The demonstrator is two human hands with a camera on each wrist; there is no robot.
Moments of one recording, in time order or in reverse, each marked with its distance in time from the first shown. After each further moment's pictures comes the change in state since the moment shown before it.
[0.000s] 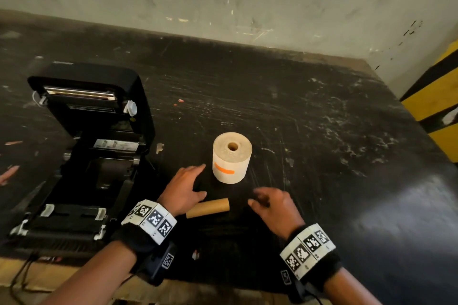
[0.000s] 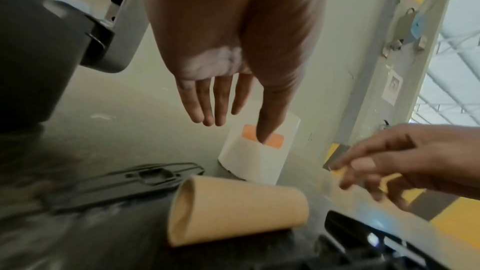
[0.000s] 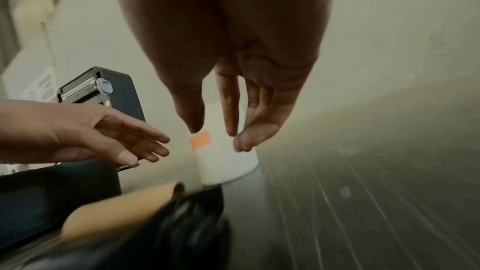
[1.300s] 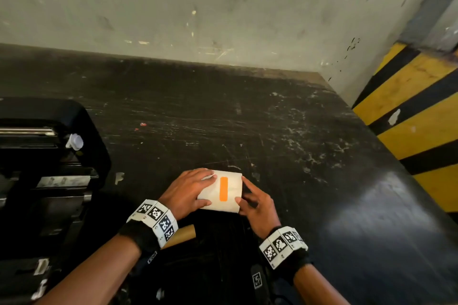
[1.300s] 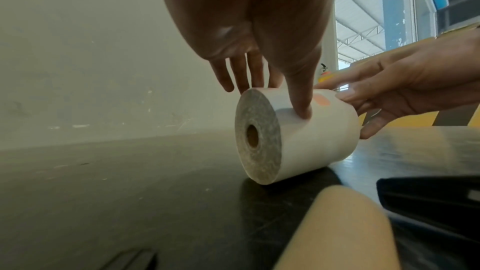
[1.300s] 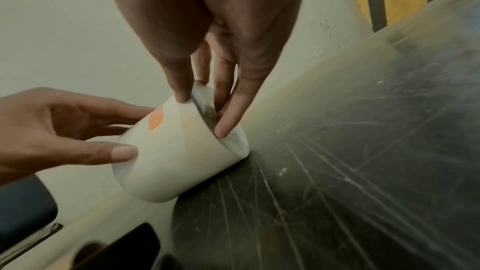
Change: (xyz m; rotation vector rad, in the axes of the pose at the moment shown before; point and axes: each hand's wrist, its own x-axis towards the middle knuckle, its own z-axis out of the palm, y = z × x) left_hand 0.061 0.065 0.015 0.409 -0.053 0.536; right_hand 0.028 0.037 -0.016 0.671 0.213 -0.028
